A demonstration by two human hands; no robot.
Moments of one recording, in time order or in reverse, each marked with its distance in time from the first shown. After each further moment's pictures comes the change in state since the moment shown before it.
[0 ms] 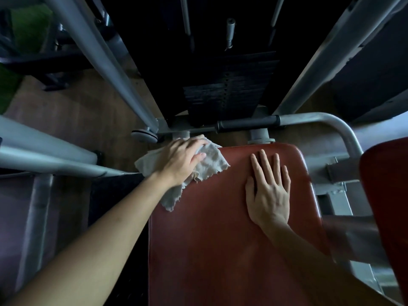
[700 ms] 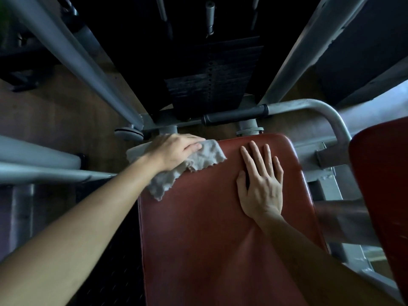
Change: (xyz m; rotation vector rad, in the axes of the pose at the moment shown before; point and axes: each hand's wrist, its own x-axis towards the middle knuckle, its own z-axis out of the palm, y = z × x) left_hand 0.035 -0.014 -0.008 -0.034 -0.229 0.108; right_hand 0.002 -0.001 -0.001 -0.030 0.001 0.010
